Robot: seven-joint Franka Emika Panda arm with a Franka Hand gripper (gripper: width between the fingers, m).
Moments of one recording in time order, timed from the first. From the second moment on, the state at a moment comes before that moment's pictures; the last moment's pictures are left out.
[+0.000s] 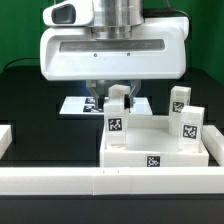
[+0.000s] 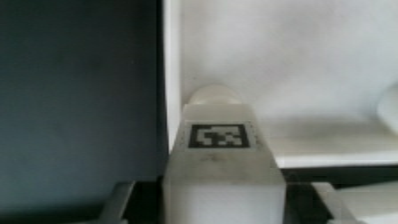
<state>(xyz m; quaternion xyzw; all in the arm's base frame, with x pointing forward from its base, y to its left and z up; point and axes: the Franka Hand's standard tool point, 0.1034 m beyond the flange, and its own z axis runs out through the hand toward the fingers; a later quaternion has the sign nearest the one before) 0.590 -0.027 0.091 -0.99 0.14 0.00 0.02</state>
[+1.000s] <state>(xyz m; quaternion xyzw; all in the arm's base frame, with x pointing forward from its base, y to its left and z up) 0.593 -0.020 0.089 -0.83 0.56 0.01 0.03</state>
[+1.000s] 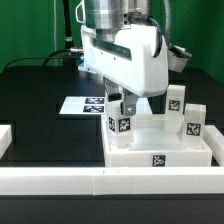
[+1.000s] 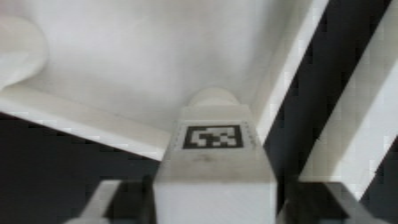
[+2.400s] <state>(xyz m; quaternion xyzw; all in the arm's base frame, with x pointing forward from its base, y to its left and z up) 0.593 -0.024 0.085 -1.00 0.00 -0.01 0.01</state>
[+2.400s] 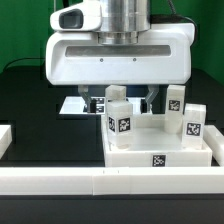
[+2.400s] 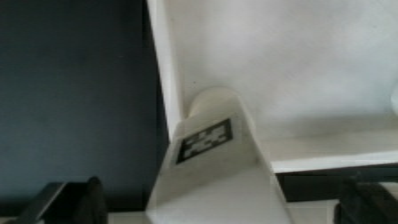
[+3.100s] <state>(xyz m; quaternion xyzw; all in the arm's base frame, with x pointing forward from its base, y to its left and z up) 0.593 -0.025 0.086 -1.00 -0.04 -0.01 0.00</state>
